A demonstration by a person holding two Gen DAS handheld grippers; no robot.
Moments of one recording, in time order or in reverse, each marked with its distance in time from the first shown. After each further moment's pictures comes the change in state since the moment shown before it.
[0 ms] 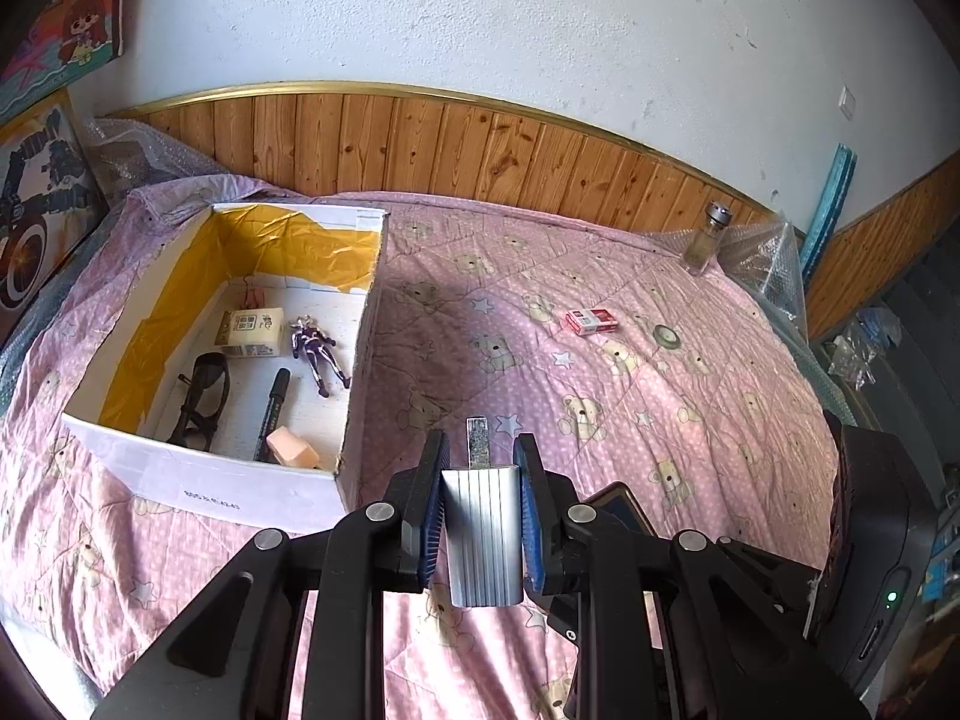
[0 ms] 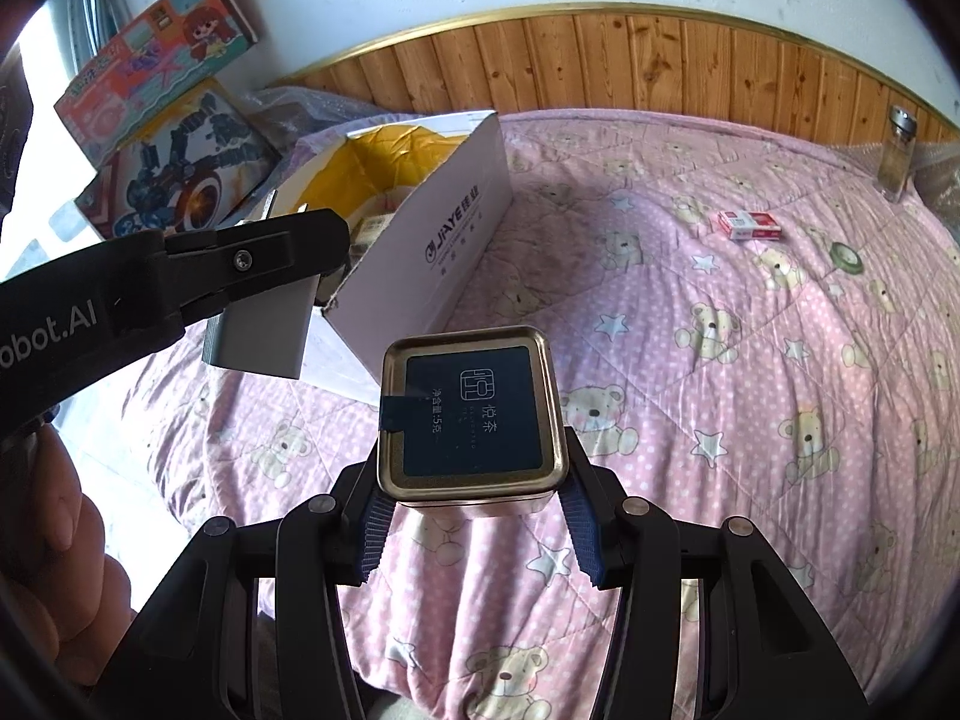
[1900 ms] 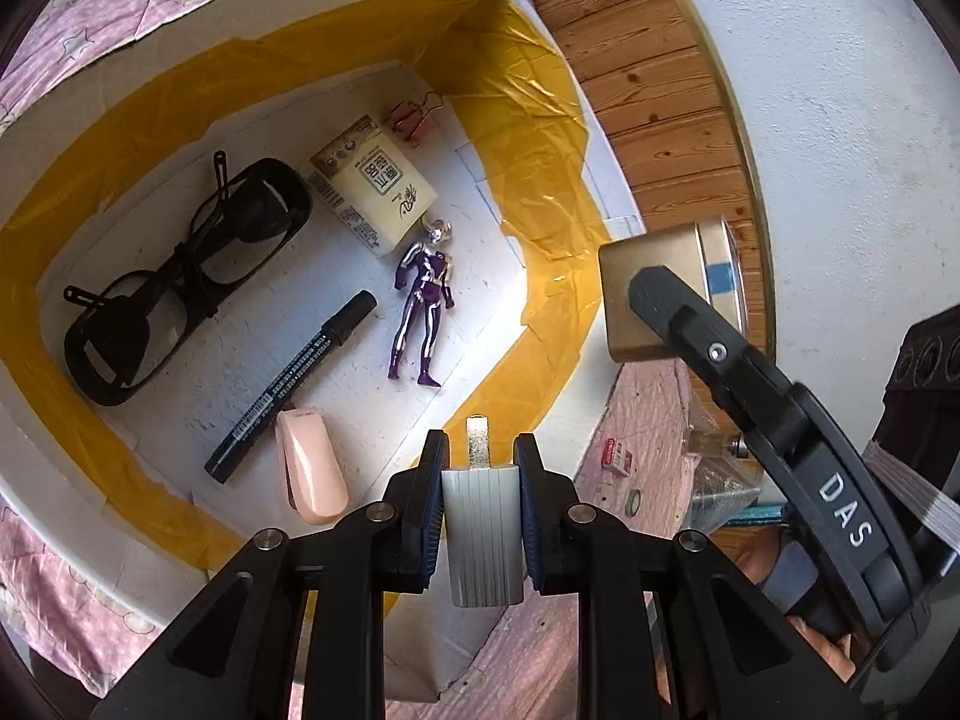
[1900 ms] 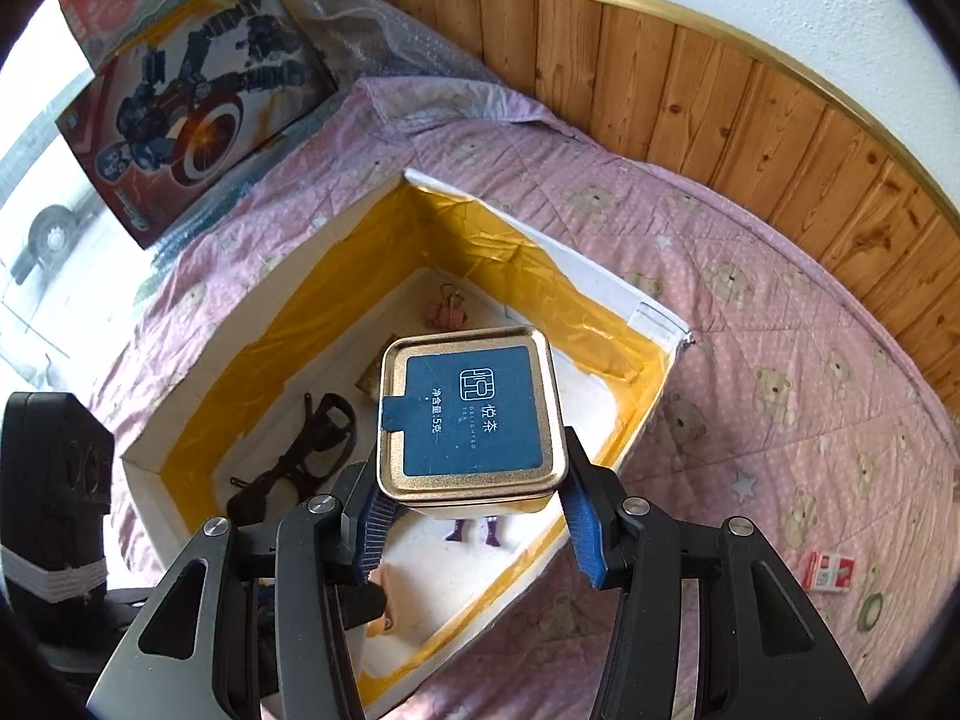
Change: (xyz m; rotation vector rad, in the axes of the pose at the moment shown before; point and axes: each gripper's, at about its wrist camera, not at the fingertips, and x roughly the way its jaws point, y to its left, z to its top) left arm 0.129 0.188 0.044 -0.925 0.294 -0.166; right arm 0.197 0.062 0.254 -0.378 0.263 0.037
